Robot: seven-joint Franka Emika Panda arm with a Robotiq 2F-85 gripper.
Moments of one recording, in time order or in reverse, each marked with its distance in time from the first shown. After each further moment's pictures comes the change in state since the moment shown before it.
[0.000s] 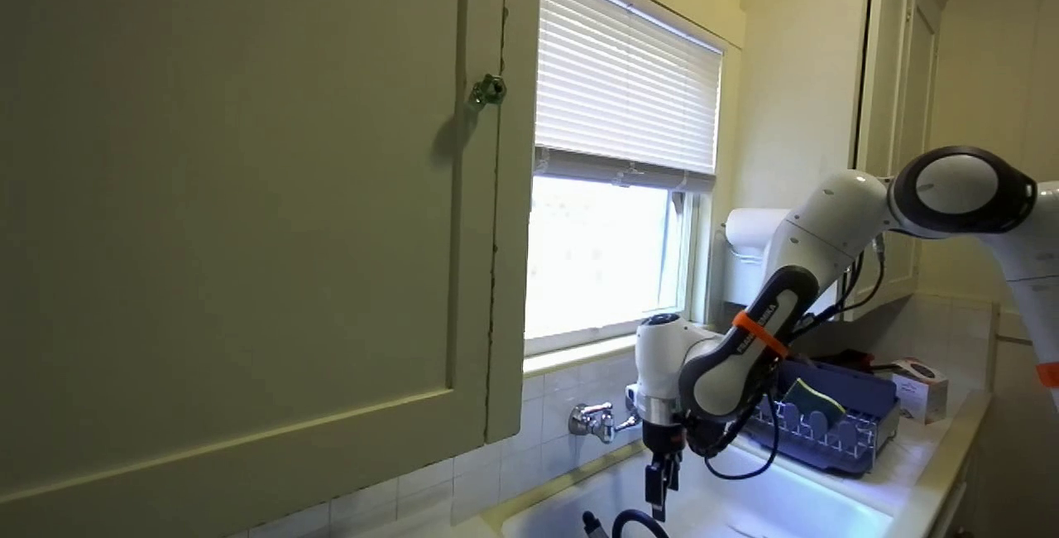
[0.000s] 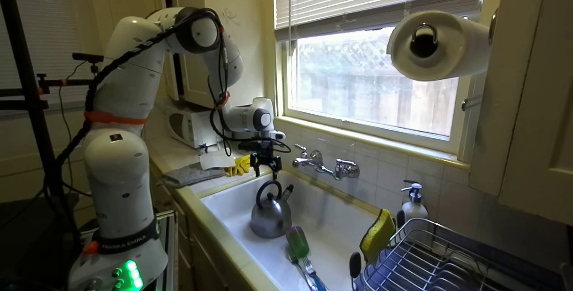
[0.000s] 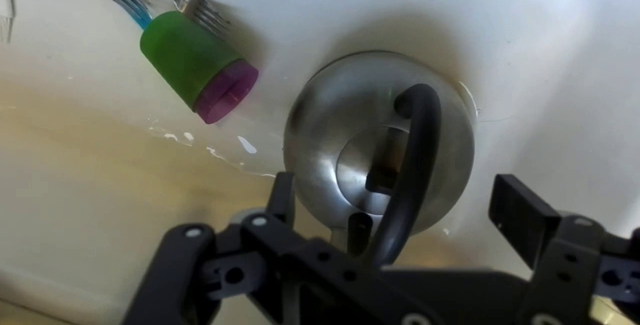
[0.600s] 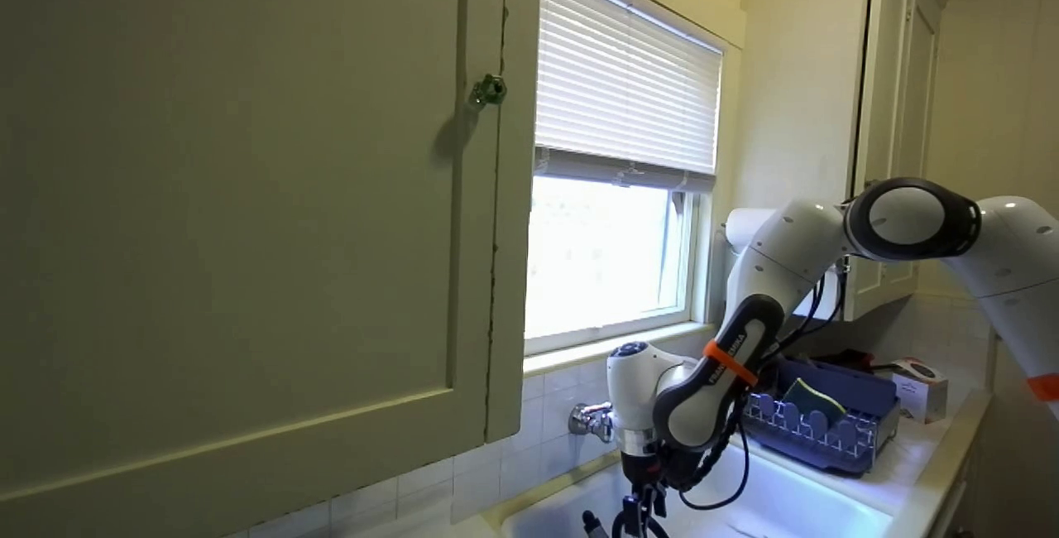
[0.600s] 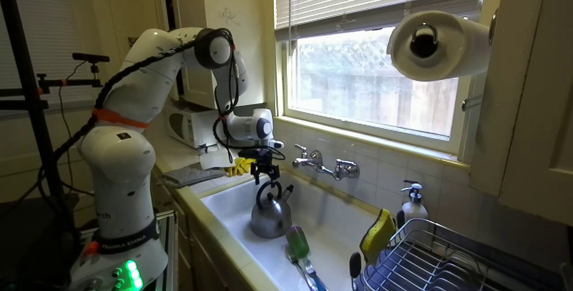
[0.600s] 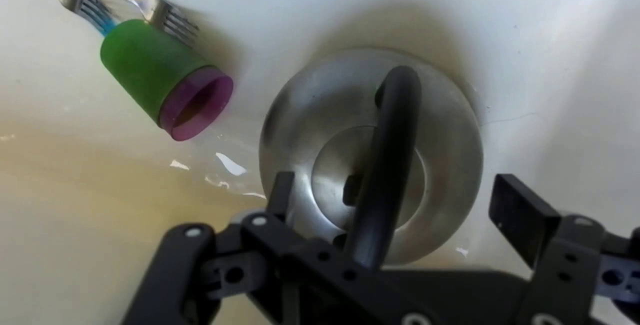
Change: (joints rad) arm 0.136 0.182 -0.082 0.154 -0.041 -0.054 0.157
